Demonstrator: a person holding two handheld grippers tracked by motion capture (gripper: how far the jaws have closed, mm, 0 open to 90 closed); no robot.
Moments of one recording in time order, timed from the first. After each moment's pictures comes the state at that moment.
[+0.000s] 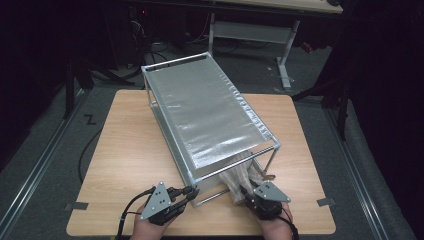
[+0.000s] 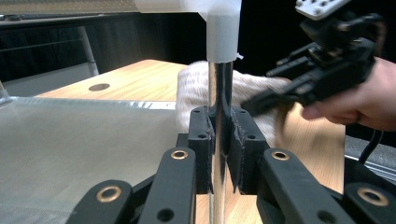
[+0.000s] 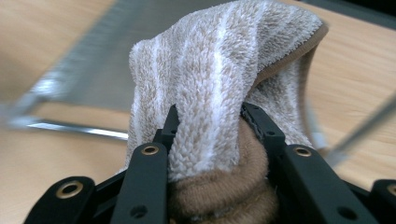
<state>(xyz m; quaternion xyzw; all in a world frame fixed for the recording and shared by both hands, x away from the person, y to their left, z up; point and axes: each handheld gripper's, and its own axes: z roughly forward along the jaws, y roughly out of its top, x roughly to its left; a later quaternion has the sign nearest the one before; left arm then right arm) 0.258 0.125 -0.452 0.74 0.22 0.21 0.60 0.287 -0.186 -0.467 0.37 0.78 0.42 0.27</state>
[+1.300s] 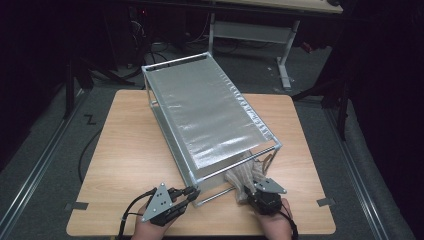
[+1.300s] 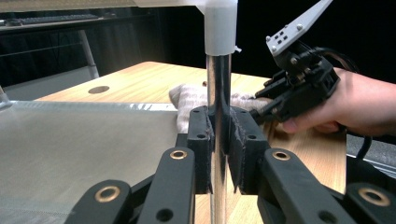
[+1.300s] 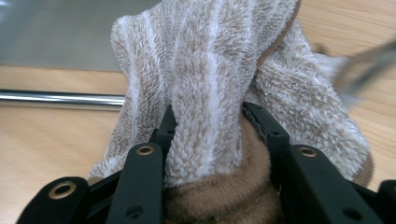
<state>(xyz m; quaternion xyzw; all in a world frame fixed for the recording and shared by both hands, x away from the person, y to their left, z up) 0.257 0.122 -0.455 0.74 0.22 0.22 0.60 0.316 -0.203 -0.498 0.45 0.78 0.35 0.25</state>
